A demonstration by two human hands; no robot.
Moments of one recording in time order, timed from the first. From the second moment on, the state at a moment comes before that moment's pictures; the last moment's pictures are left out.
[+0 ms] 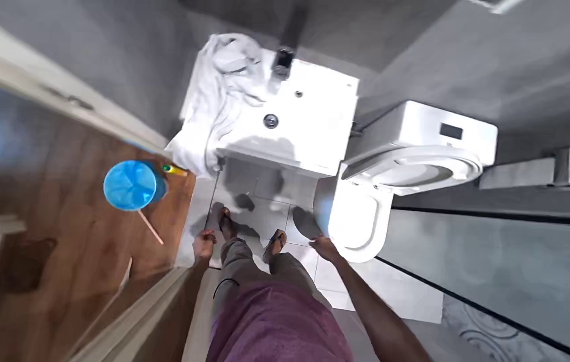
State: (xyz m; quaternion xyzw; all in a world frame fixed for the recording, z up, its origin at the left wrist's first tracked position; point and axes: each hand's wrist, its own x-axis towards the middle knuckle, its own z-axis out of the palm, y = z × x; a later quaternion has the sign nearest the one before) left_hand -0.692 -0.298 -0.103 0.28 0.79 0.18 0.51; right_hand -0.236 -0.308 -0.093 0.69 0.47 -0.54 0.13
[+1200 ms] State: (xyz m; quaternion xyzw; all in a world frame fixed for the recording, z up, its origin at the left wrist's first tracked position) left_hand -0.602 0.144 0.041 0.64 0.75 0.14 0.11; right_hand -0.348 0.134 0.170 0.50 0.58 -0.55 -0.34
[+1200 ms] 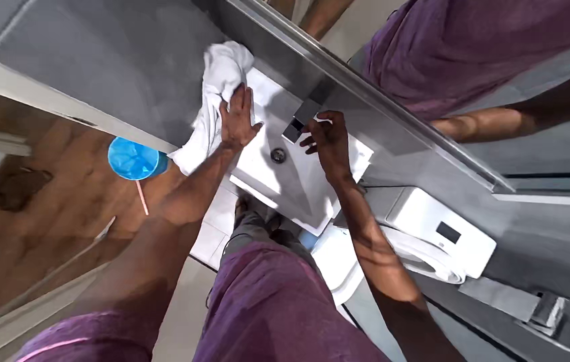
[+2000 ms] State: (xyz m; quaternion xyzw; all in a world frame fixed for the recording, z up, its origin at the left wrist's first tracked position) left_hand -0.727 0.159 0.026 0.77 0.57 0.19 0.23; right_hand -0.398 0.119 0.042 0.48 0.01 -0.77 -0.42
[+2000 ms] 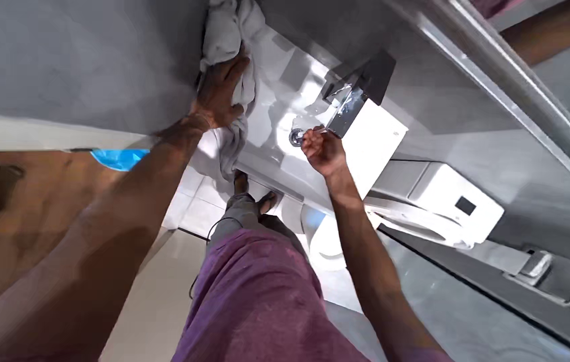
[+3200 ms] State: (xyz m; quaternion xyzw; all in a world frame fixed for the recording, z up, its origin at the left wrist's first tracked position) left_hand -0.733 0.153 0.019 0.74 0.59 0.17 0.27; right_hand -0.453 0.108 -0.110 0.34 0.93 -0.13 -0.05
